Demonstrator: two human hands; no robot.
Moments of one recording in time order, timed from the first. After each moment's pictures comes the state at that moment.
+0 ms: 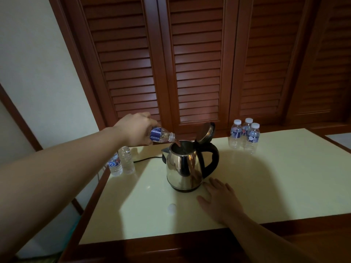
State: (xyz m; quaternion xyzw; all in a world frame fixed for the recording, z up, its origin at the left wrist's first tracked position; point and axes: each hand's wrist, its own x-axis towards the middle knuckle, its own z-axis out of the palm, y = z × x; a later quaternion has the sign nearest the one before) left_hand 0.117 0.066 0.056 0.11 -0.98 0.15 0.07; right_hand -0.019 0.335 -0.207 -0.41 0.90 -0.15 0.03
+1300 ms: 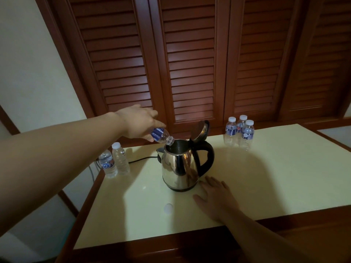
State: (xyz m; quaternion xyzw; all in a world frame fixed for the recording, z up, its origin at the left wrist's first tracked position) left_hand 0.090 0.079 0.085 -0.01 -0.94 0.32 -0.06; right_hand -0.020 0.337 -0.206 -0.41 0.90 -0.15 0.04
